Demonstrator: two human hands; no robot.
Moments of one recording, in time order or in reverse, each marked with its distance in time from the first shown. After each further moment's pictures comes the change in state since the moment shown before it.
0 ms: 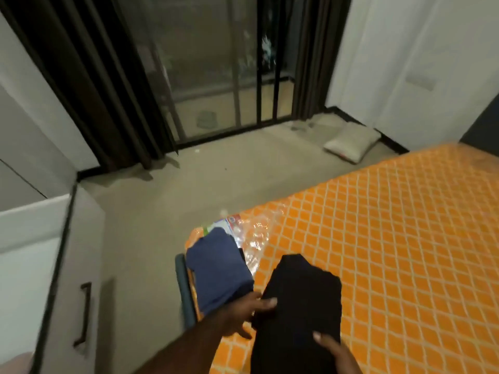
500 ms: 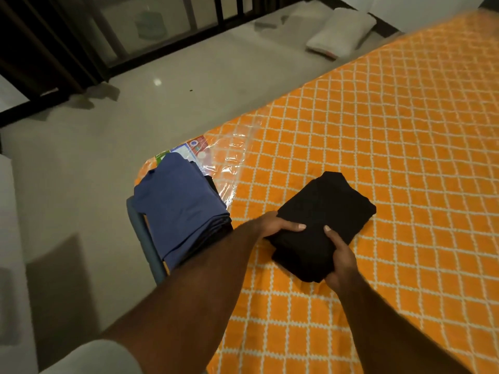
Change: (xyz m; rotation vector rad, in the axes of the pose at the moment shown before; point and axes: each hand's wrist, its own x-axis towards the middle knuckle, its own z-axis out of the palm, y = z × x) left_hand 0.244 -0.007 0.020 0.229 -0.044 0.027; right_hand 0.177 0.066 -0.073 0.368 0.320 -0.123
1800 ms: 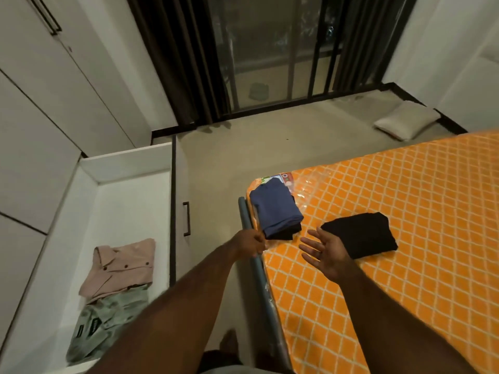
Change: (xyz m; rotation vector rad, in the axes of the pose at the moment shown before) left_hand -0.489 -0.070 0.006 0.248 0.591 0.103; right_hand -0.352 -0.026 0.121 -0.508 -0.430 0.227
